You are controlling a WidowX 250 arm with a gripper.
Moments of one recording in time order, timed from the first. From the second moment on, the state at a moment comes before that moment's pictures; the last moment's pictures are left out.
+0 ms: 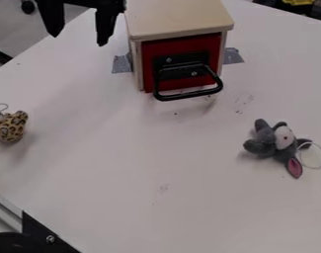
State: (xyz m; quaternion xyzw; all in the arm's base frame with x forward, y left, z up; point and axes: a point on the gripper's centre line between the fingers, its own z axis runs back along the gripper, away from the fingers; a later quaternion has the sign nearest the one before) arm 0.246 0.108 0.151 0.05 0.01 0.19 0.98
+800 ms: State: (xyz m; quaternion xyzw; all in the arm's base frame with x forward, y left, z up) arm 0.262 0.071 0.109 0.02 0.07 0.03 1.00
